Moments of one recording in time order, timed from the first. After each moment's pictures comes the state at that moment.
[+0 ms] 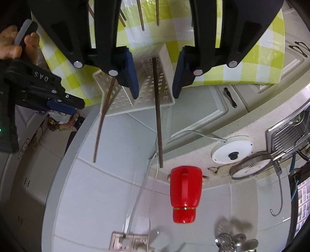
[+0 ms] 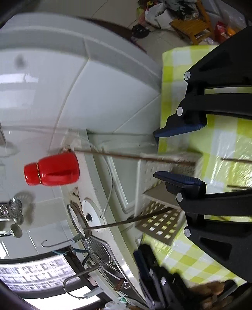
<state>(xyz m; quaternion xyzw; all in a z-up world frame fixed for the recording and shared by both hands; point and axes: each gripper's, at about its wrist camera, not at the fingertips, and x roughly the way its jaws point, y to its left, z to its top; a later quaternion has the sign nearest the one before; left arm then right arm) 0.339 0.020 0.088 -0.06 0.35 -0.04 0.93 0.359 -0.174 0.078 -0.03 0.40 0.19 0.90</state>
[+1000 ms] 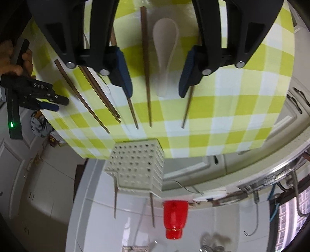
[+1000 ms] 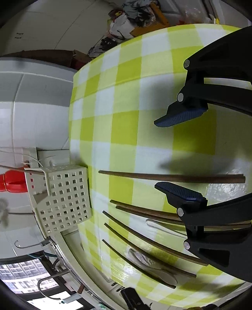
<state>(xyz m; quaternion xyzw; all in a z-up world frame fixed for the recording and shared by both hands) 0.130 0.018 -0.017 -0.04 0.38 -0.03 0.92 0.177 -0.228 -0.053 -0.04 0.45 0.15 0.88</state>
